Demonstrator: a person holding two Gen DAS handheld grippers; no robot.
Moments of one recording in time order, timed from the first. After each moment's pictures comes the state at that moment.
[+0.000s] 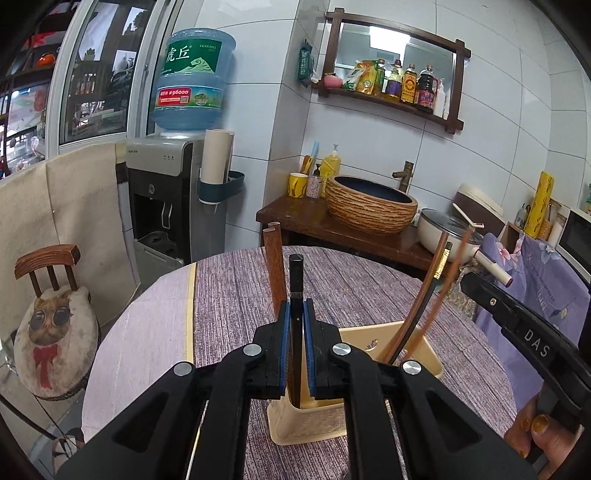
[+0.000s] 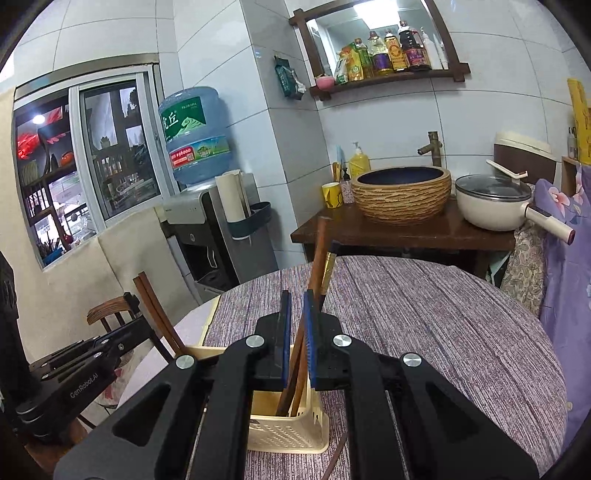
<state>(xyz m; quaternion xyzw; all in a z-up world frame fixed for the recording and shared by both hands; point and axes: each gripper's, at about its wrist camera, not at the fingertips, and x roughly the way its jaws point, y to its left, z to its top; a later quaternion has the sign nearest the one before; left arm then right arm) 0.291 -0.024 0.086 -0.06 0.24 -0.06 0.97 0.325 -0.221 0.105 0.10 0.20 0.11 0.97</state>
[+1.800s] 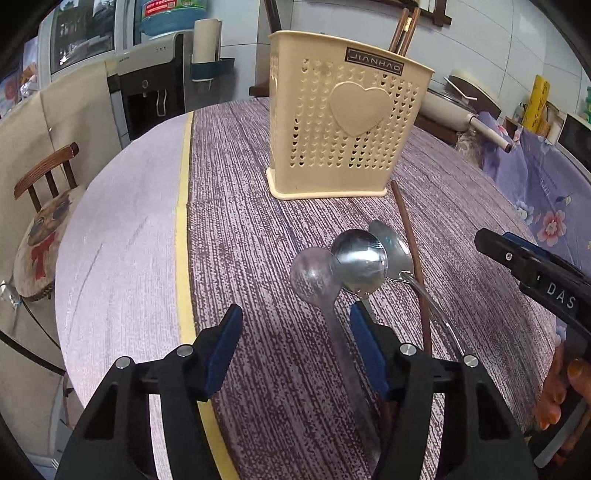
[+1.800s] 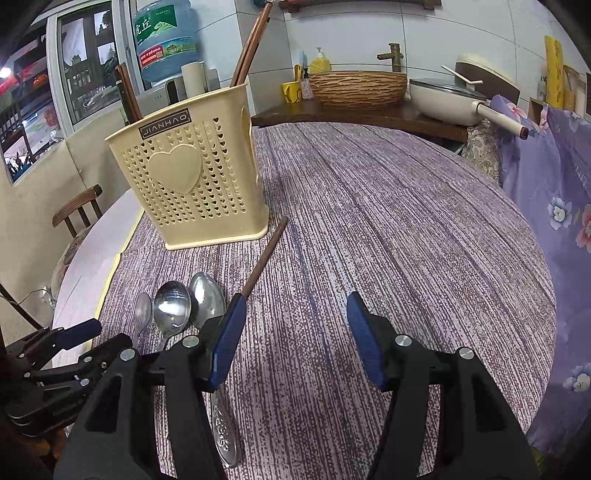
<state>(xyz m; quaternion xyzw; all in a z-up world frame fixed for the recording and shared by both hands) 0.181 -0.037 -0.067 -0.01 0.42 -0.08 0.91 0.206 -0.245 -0.038 0.06 0.36 0.04 0.93</state>
